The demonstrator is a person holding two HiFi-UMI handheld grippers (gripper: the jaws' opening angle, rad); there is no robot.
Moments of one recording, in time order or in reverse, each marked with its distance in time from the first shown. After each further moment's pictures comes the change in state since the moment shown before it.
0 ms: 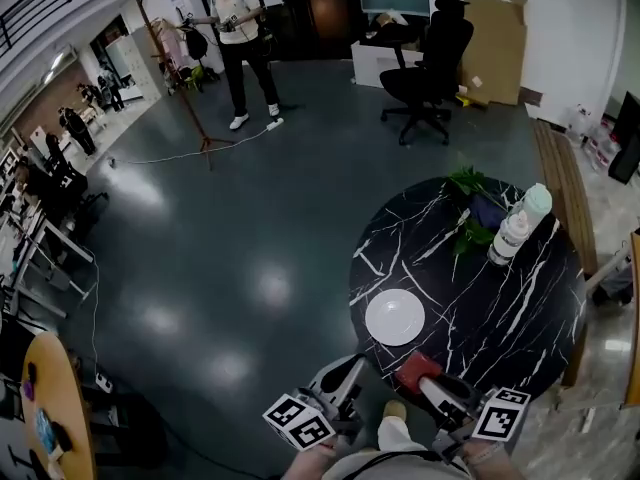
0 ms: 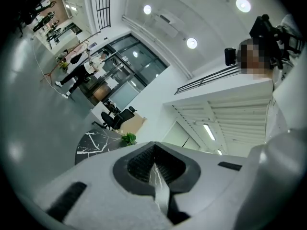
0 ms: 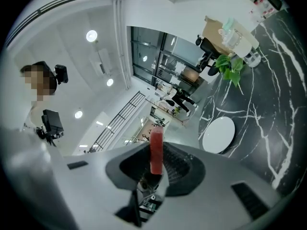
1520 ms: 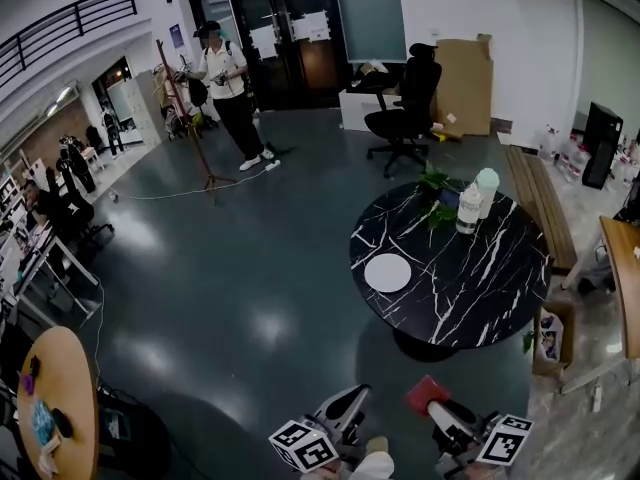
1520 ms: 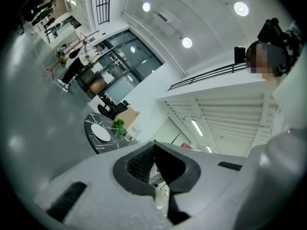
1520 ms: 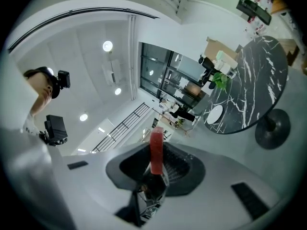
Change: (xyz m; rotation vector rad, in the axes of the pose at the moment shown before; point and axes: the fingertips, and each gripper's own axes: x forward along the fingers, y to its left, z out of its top) left arm -0.226 -0.162 -0.094 -0.022 0.060 -0.067; right arm -0.178 0.158 -0.190 -0.062 -0.189 0.007
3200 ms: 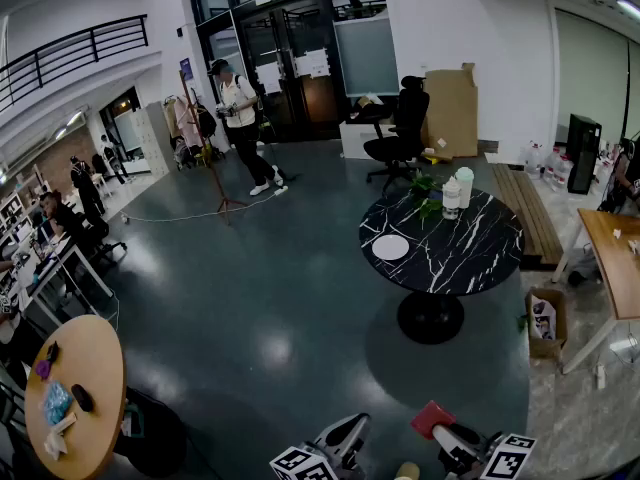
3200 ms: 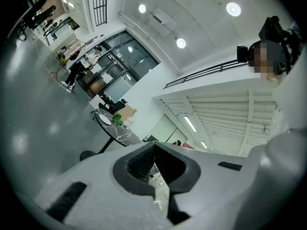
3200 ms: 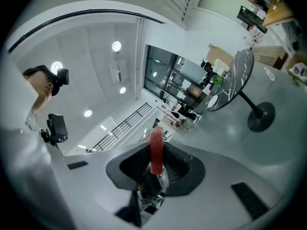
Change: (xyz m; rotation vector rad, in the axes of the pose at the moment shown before) left arm -0.254 -0.163 -0.089 0.006 0.012 -0.011; right arm -0.186 0.158 -0.195 -0.052 -0.026 -0.012
